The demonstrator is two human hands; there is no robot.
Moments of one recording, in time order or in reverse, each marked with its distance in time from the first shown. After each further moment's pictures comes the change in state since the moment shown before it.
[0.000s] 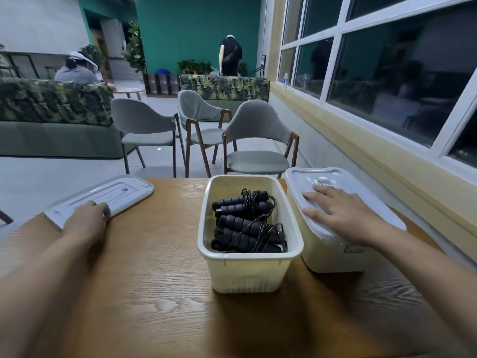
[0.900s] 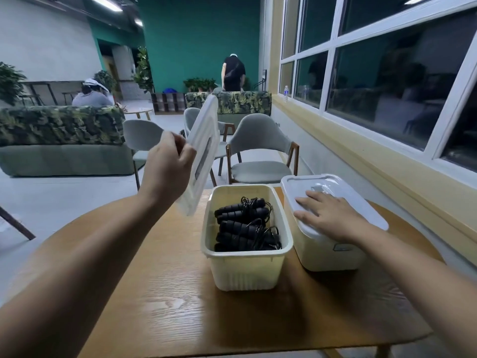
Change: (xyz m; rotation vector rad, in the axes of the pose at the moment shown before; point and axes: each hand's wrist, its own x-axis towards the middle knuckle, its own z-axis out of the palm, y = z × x) left_hand -0.143 0.257 -0.215 -0.711 0.415 0.363; right_hand -0.005 -0.002 -0.003 0.030 0.015 -0.004
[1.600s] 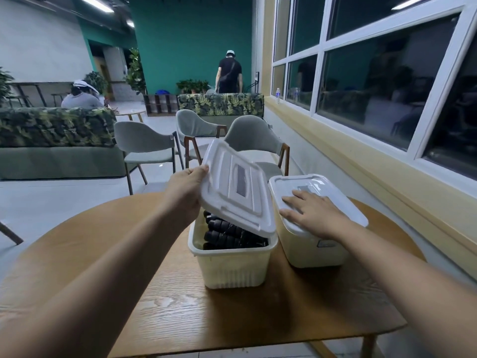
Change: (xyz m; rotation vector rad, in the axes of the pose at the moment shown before) left_hand -0.034 0.030 0.046 -0.873 -0.271 -0.780; right_hand 0.001 0.001 0.000 -0.021 -0.011 -0.005
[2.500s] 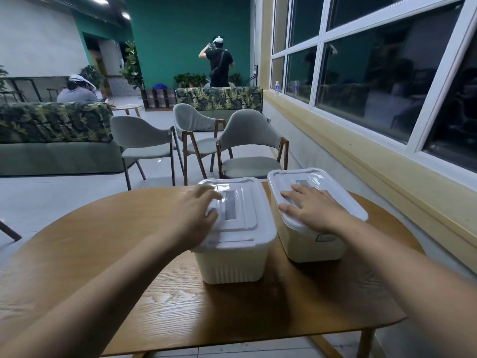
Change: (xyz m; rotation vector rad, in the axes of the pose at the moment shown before) left_hand -0.004 -0.057 -0.034 1.336 -0.255 0.535; right_hand 0.001 0.000 0.003 0.032 0.009 0.016
